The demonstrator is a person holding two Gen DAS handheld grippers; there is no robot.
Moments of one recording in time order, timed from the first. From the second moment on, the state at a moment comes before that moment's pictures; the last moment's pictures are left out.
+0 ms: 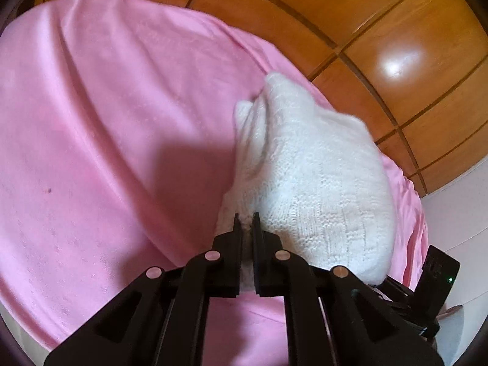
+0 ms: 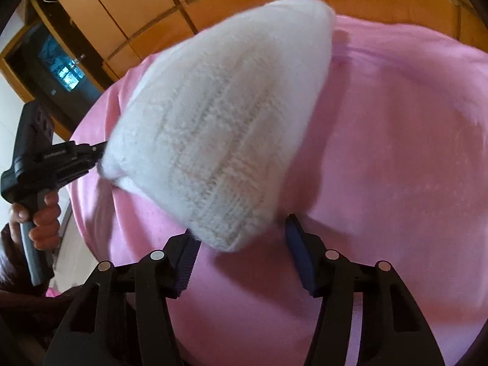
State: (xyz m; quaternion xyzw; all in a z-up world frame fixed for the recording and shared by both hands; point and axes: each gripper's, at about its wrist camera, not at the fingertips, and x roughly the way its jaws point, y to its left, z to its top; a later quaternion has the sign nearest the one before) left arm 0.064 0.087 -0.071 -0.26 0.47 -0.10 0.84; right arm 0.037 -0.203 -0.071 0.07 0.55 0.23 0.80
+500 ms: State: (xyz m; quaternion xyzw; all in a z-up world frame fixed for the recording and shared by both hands) left arm 0.070 0.089 -0.041 -0.27 0.45 -0.13 0.84; right arm 0.006 -0.191 -0.012 -0.07 0.46 0.25 0.85
